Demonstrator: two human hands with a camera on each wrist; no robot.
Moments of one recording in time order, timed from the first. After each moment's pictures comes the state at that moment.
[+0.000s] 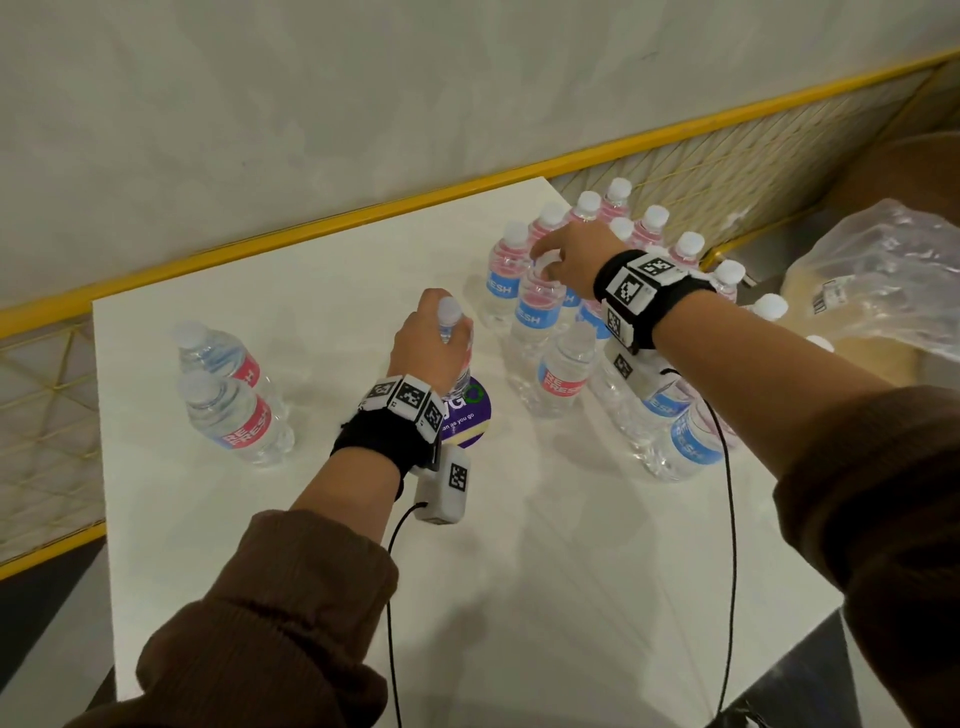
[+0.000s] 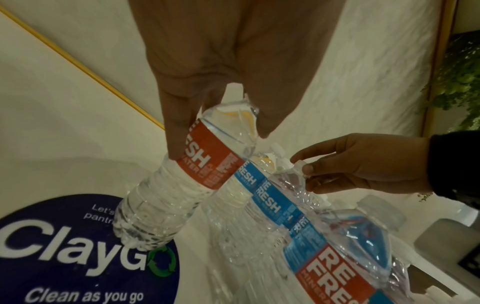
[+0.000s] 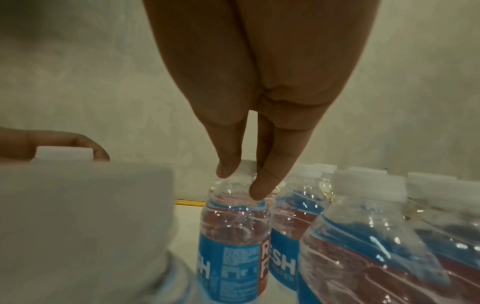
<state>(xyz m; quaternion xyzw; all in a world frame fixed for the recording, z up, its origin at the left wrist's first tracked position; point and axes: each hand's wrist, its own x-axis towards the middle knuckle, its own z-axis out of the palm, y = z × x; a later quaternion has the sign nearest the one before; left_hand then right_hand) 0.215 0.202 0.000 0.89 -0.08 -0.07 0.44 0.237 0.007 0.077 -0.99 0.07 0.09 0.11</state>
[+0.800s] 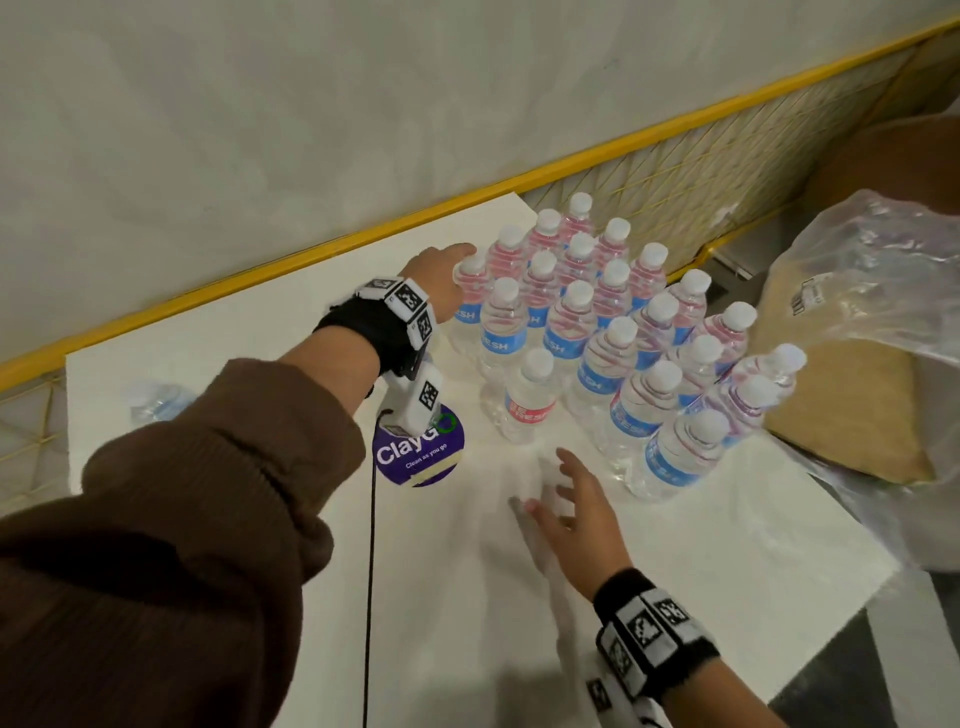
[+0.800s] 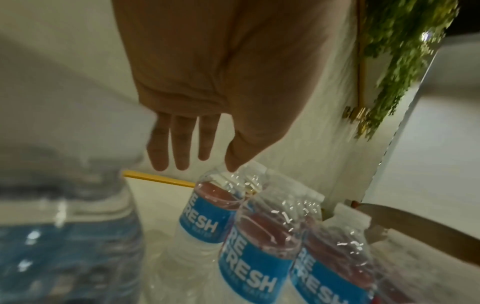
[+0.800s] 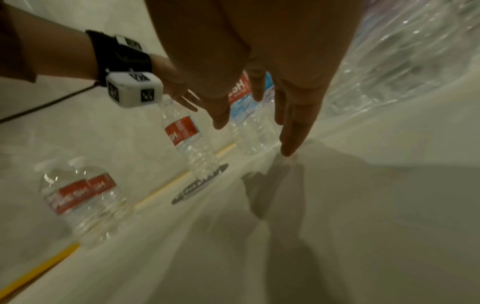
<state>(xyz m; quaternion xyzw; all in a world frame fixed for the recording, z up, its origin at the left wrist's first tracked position) 0.304 0.129 0.049 0.94 -0.23 -0.13 0.20 0.031 0.042 -0.073 -0.80 0.26 0.00 0.53</state>
